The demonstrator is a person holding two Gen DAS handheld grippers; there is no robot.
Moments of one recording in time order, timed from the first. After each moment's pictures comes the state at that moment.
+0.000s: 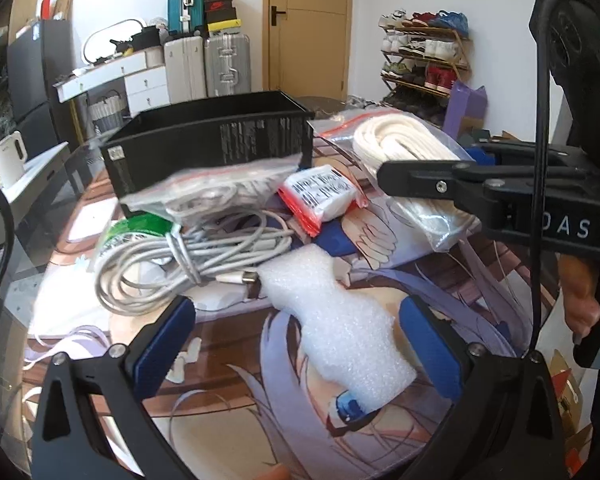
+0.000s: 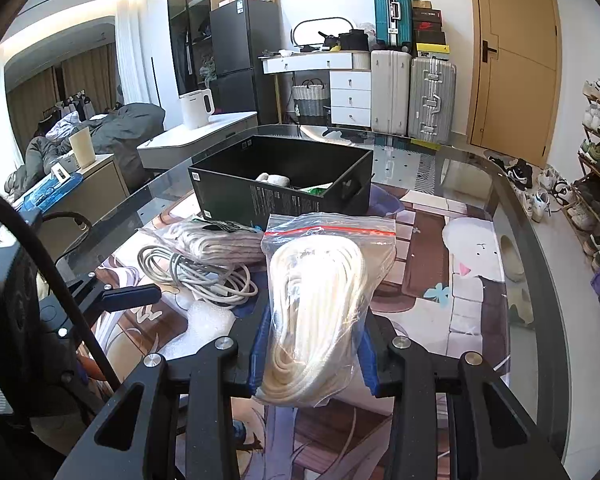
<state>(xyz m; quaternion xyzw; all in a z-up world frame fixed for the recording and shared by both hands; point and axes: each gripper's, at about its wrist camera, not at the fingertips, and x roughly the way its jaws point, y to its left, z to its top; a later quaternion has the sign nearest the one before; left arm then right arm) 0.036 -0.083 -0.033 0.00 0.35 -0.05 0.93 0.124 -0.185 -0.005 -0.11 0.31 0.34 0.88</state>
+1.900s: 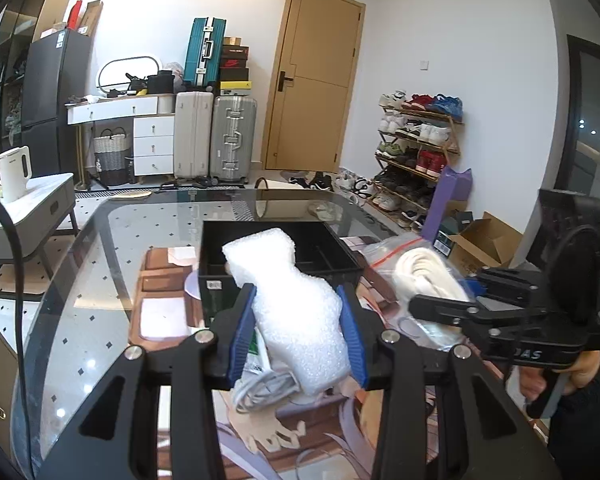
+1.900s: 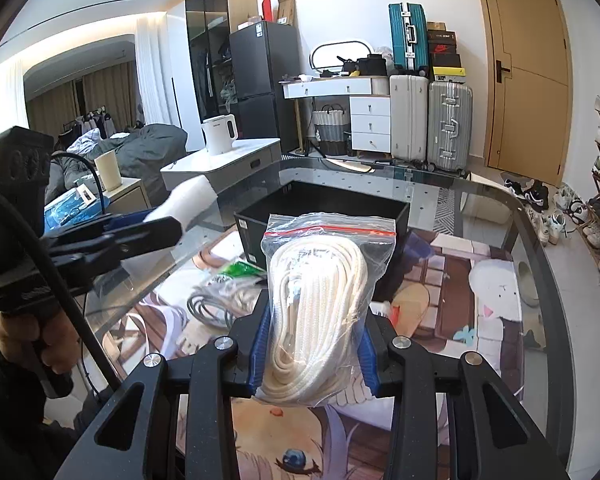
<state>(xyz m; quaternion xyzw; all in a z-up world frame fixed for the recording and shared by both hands) 0.018 0.016 0.072 -0.06 0.24 -0.07 0.97 0.108 -0.162 0.037 -0.09 0.26 0.37 0.89</state>
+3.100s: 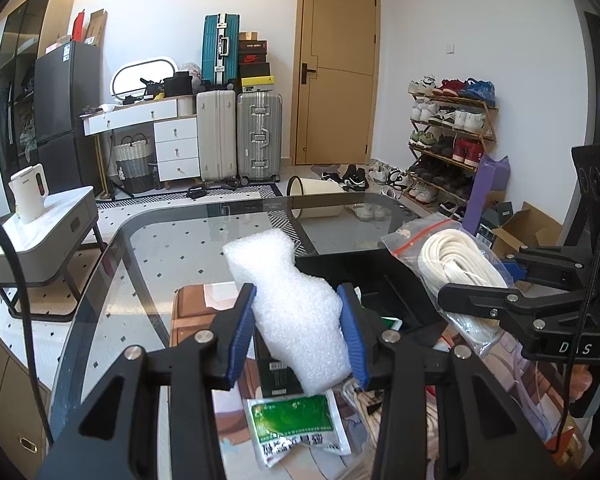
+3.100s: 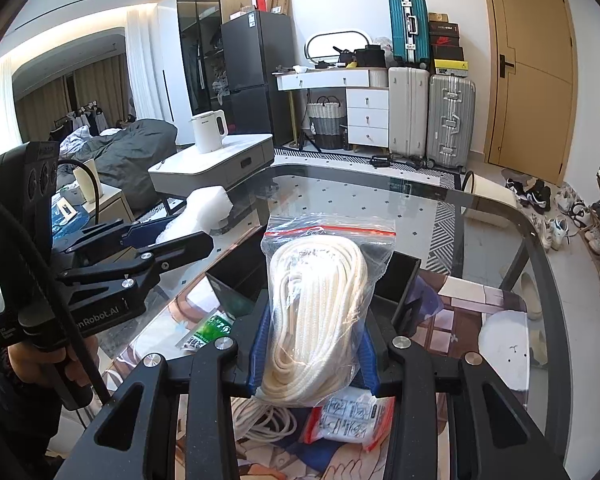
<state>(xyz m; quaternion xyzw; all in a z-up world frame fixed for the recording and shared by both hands) 0.097 0.048 0.069 -0.02 0.25 -0.02 0.97 0.188 -0.108 0.063 -0.10 0.29 0.36 0.88</state>
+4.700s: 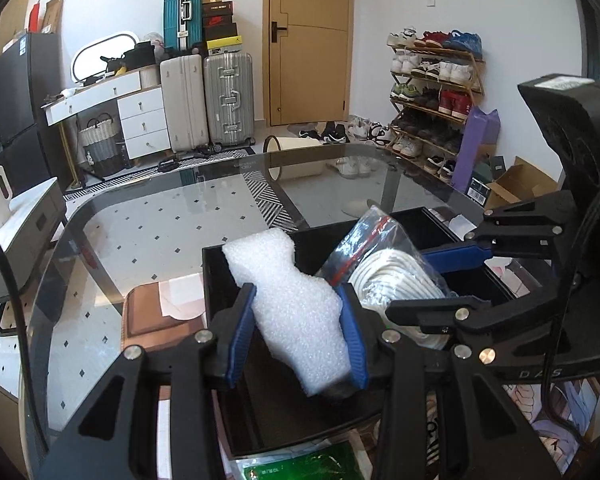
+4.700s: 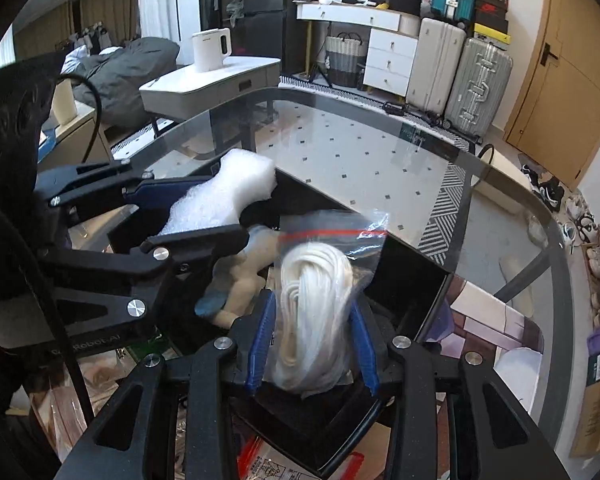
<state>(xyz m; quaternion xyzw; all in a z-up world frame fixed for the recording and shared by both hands) 0.188 0.048 0.021 0.01 0.33 -0.07 0.94 0.278 -0.051 0.008 -0.22 0.37 0.36 0.83</state>
